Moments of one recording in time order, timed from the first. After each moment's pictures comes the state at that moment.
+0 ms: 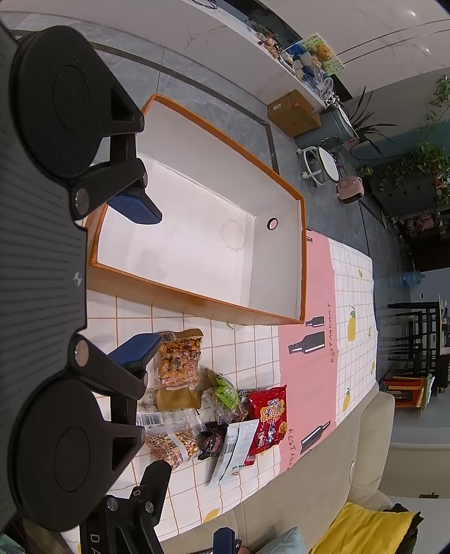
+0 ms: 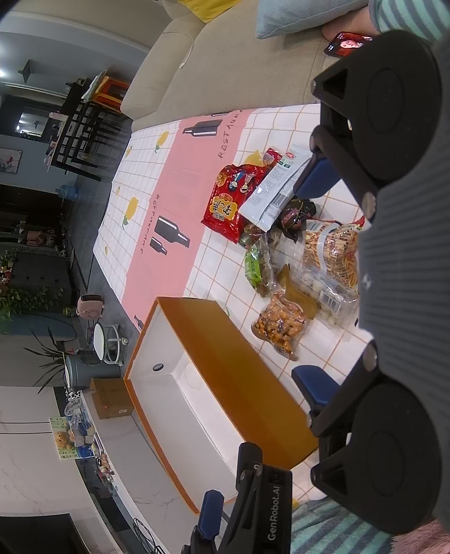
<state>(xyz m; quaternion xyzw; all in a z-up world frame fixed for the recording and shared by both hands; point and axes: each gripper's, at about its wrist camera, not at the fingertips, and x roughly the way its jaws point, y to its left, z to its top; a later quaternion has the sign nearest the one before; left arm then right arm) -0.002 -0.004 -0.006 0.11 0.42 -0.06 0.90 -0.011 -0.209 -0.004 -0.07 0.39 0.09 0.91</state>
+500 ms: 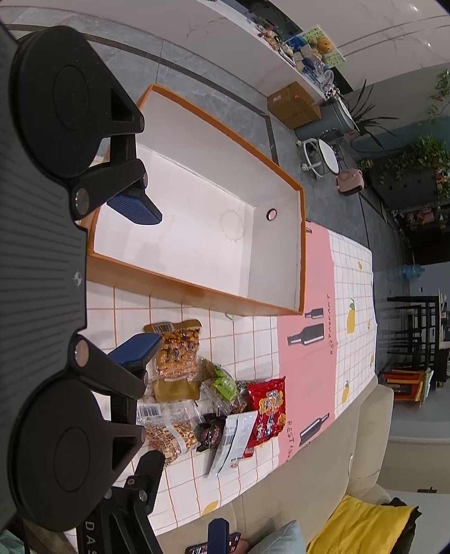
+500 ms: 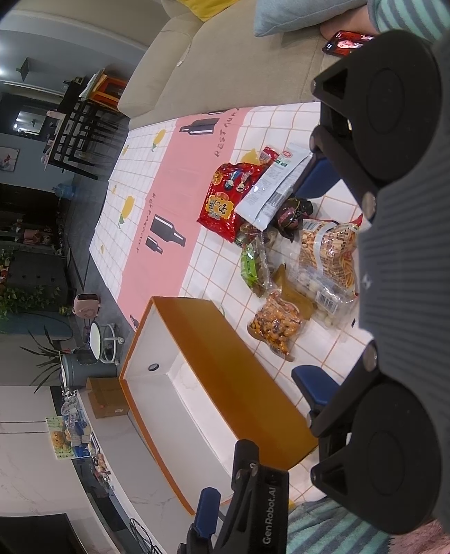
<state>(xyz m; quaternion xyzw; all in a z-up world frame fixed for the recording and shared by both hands) 0.001 -0.007 -0.005 0.11 0.42 -0.08 0.90 -0.008 -0.211 -0.011 -0.07 0.40 0.09 0.91</state>
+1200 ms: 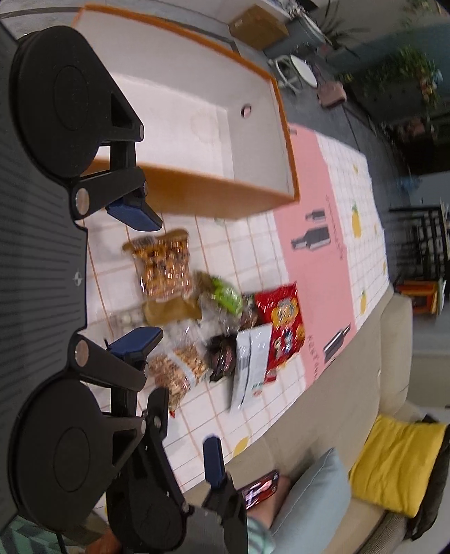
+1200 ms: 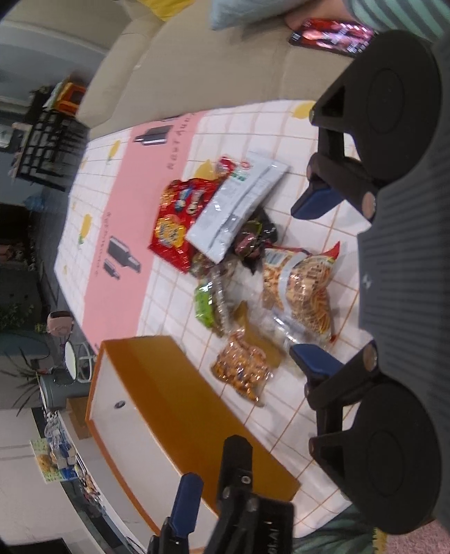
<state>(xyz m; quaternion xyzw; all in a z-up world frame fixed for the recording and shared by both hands) 0.024 -0.065 -0.034 0.14 0.43 -0.22 0.86 0.018 -0.256 -0.066 -0.04 0.45 0.06 0.89</state>
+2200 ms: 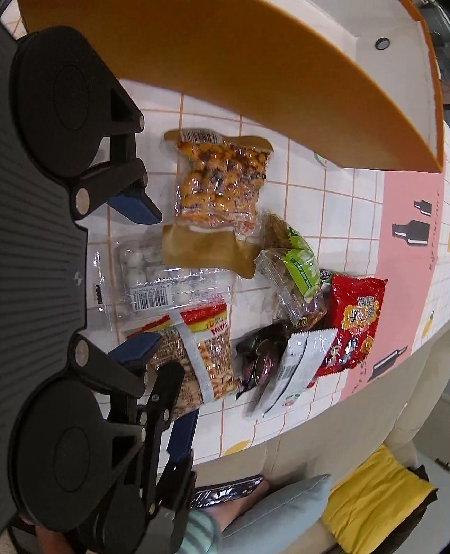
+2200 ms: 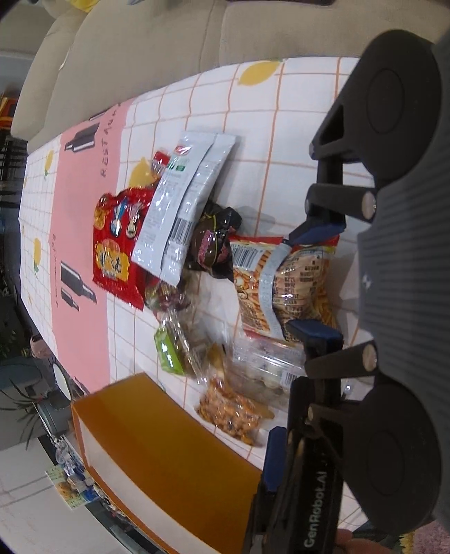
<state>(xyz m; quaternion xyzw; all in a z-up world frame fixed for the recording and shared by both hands) 0.077 -0.085 -0.125 -0.03 0.56 -0.22 0.80 0.053 -0.301 -0.127 0.06 0.50 0.06 0.86</state>
